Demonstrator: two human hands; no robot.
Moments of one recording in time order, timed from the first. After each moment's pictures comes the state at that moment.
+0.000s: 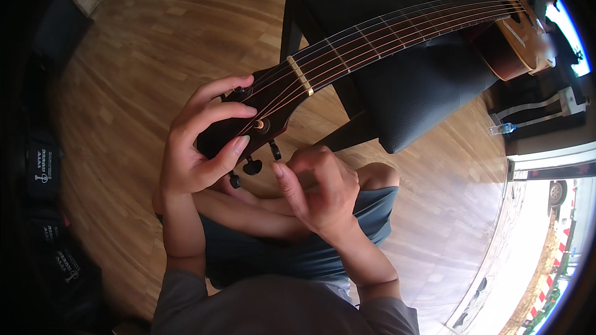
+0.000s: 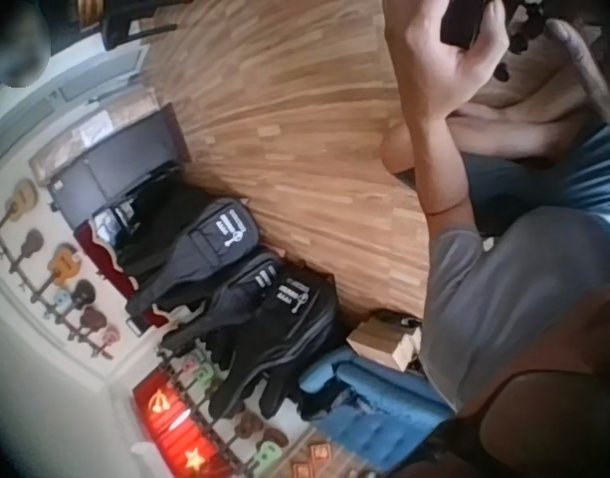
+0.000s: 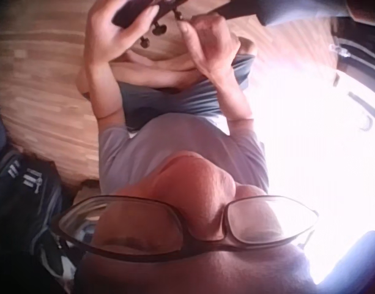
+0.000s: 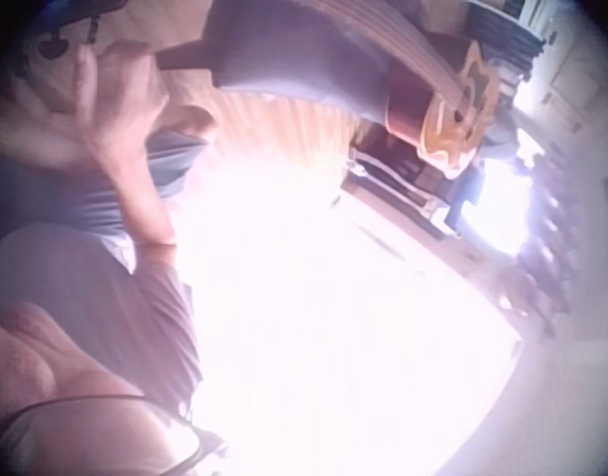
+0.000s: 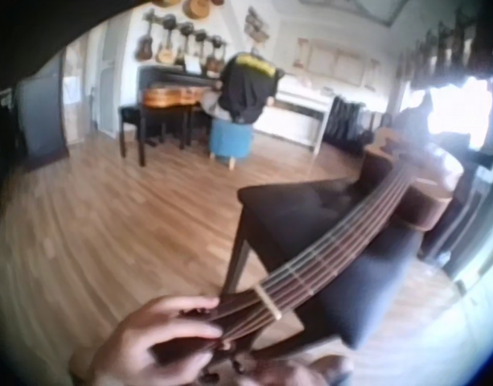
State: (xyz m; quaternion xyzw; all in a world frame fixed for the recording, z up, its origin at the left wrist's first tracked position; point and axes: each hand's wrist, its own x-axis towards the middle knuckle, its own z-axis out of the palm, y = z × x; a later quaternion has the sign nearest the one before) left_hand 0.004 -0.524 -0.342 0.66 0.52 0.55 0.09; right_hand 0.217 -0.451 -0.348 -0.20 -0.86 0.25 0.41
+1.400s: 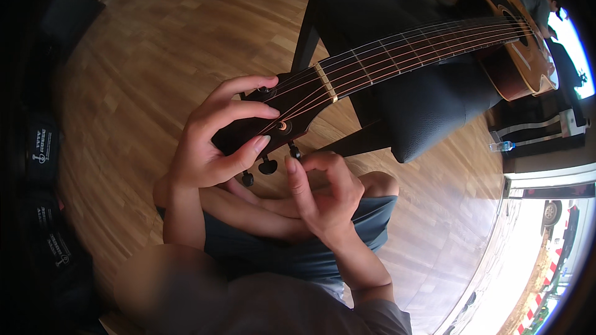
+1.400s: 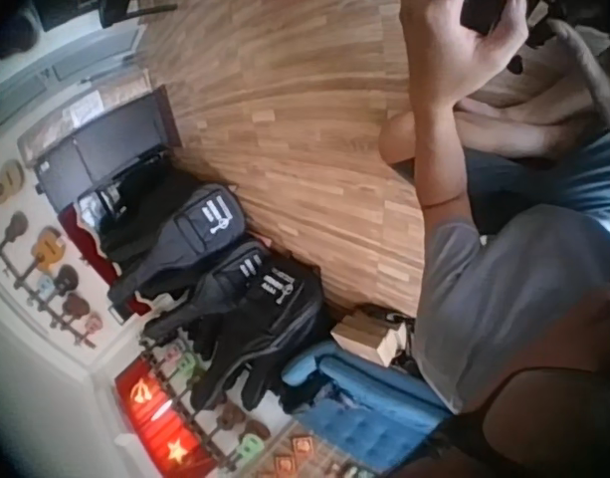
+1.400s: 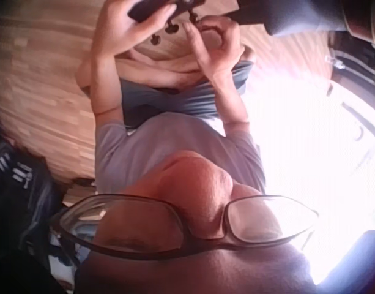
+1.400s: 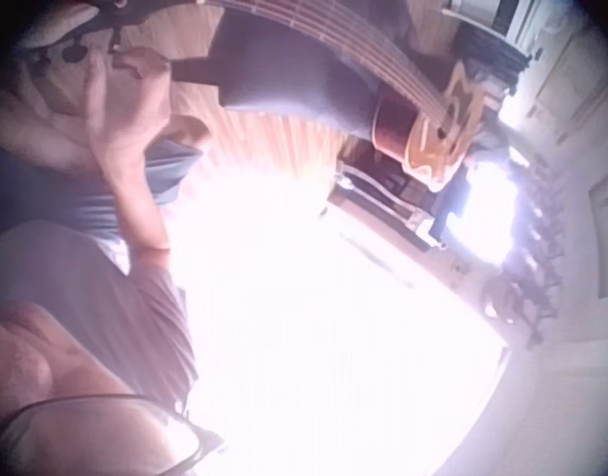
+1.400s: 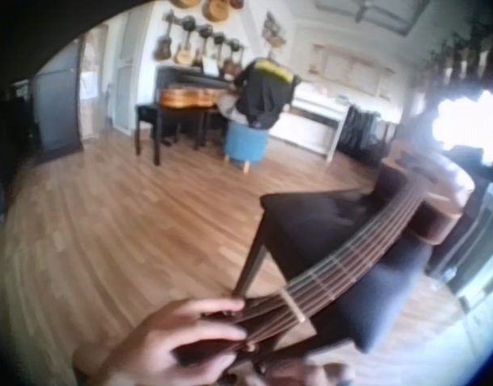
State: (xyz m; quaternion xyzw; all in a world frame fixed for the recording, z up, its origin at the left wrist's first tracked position) left_hand 0.005 -0.527 -0.345 0.62 0.53 0.57 0.11; right_hand 0.211 -0.464 -0.354 -0.28 -0.79 0.35 0.42
